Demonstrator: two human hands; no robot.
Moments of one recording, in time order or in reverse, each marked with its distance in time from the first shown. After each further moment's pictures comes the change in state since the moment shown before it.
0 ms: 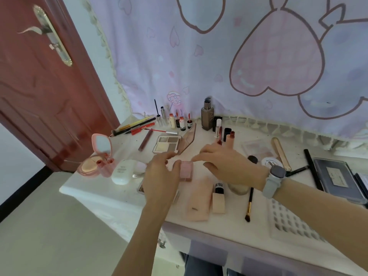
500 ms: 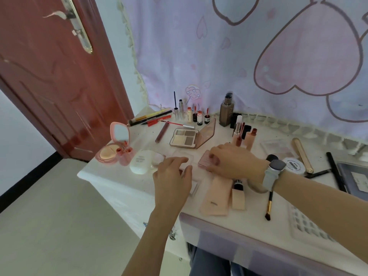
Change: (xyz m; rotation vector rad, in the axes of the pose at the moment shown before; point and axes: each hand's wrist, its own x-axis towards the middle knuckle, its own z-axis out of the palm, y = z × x) left_hand -0.012 -0.041 -0.004 0.042 -0.019 0.098; right_hand 0.030 -0.013 0.019 -0.193 -0.211 0.195
